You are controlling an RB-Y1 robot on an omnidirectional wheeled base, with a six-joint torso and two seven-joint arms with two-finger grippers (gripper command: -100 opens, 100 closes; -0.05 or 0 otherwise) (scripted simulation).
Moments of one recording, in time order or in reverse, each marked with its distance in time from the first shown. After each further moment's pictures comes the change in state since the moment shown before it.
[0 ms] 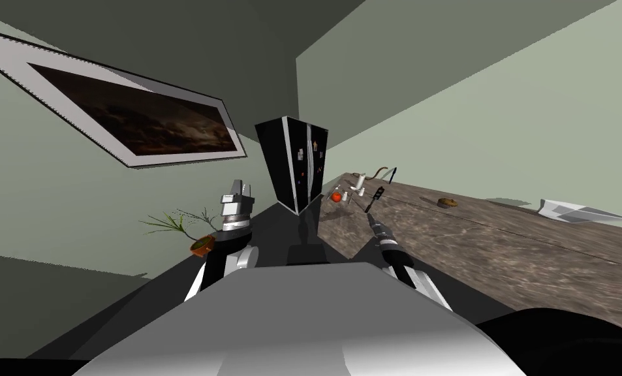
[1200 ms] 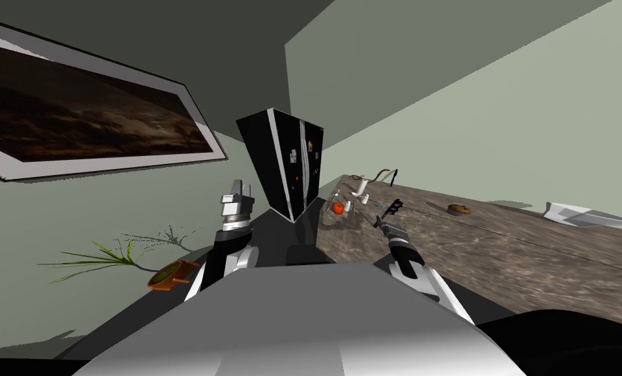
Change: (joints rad) left arm 0.000 0.000 0.000 0.000 0.000 0.000 0.000; right arm -0.080 -0.033 -0.113 0.075 0.092 0.147 0.305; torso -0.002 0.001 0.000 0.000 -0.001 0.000
